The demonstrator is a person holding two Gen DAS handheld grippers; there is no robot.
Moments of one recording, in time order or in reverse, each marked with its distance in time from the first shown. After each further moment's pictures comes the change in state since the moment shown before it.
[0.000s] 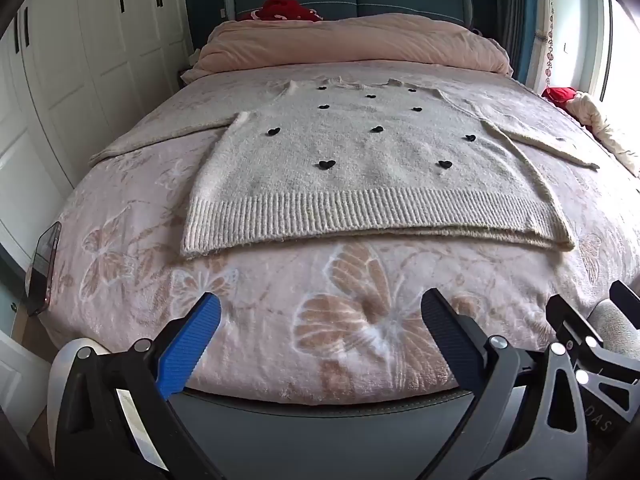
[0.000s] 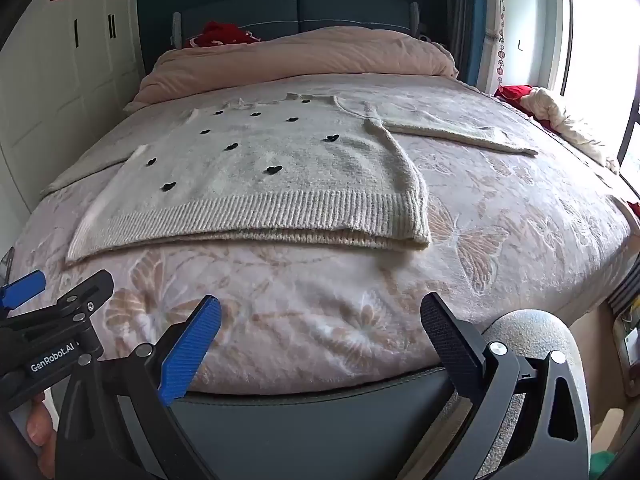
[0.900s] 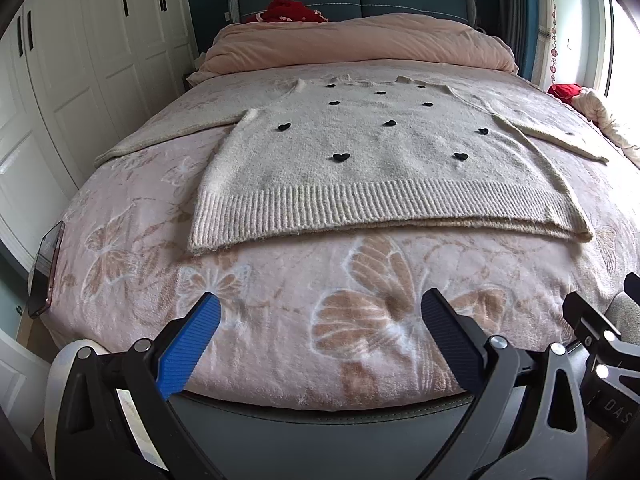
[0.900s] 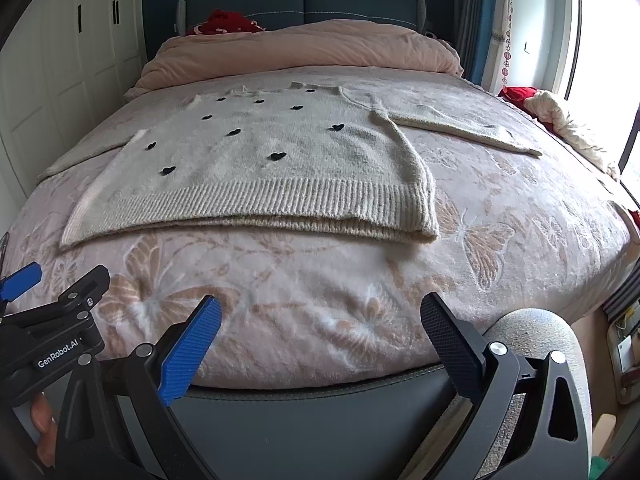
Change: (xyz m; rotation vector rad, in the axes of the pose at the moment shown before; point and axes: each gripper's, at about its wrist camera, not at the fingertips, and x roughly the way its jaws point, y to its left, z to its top) left arm 0.017 0.008 -0.011 0.024 -0.004 0.026; right arm 0.008 0.006 -0.008 -0.032 0.028 -0.007
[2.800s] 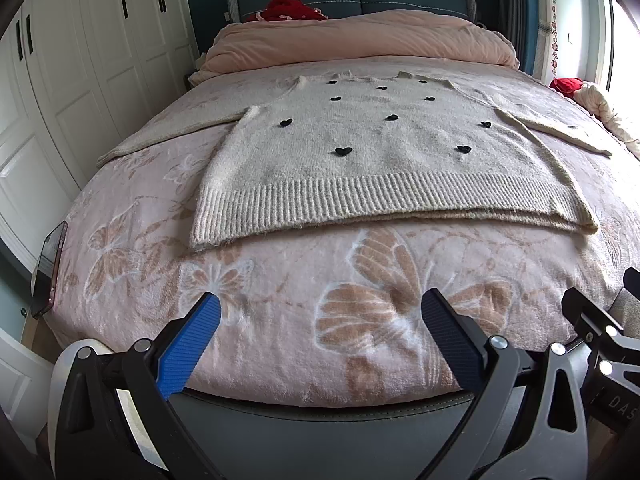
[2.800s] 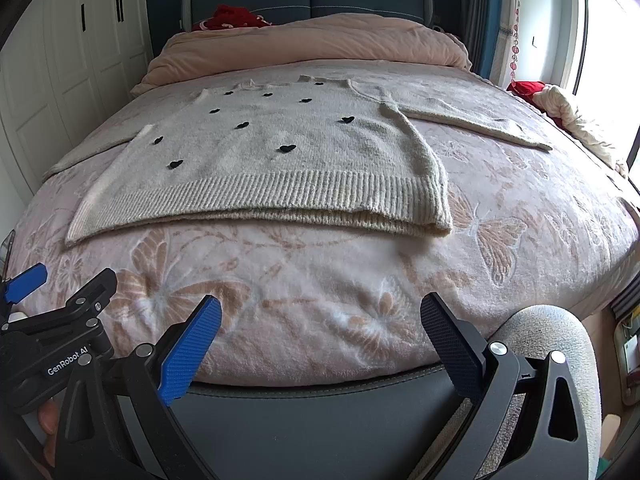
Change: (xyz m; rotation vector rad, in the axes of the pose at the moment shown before) left arm 0.001 -0.001 -0.004 0.011 0.007 0.022; right arm 0.006 0.005 0.000 -0.002 0.021 0.026
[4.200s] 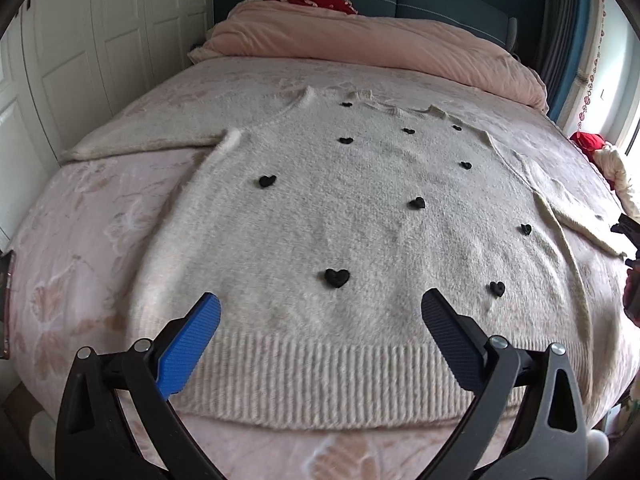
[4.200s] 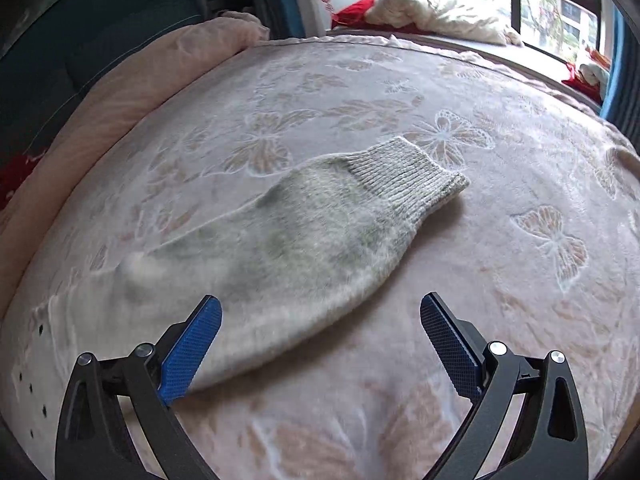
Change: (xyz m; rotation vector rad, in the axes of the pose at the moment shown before) left arm 0.099 -0.001 0.128 -0.192 0.060 -0.065; right arm 0.255 -0.404 0.244 0.654 0.044 -0.275
